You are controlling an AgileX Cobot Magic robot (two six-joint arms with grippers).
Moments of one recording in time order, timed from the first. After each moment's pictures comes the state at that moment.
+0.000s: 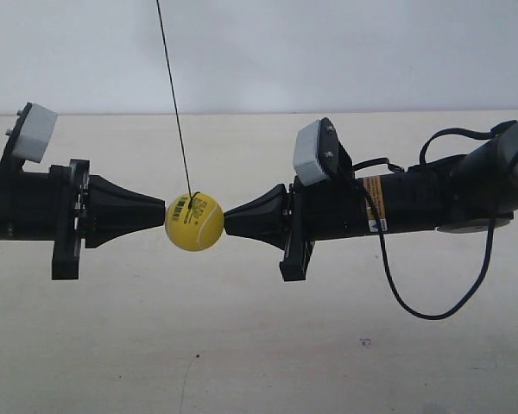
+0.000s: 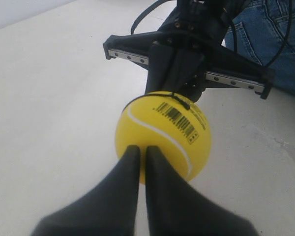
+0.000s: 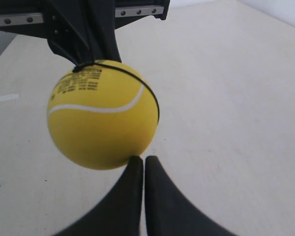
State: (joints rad) left arm 0.04 1.83 -0.74 1.53 -1.21 -0.71; right arm 0.36 2.03 -0.96 -1.30 -1.11 0.66
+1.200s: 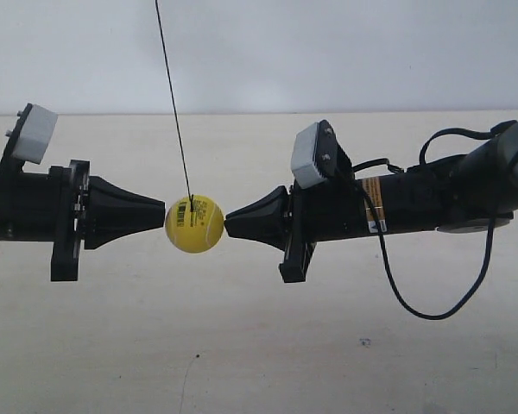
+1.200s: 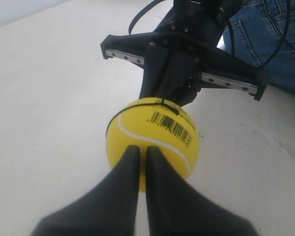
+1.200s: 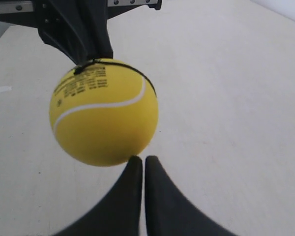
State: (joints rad) left arm 0.04 1.83 -0.74 1.54 -1.21 -0.71; right arm 0.36 2.03 -0.96 -1.31 -1.08 0.65
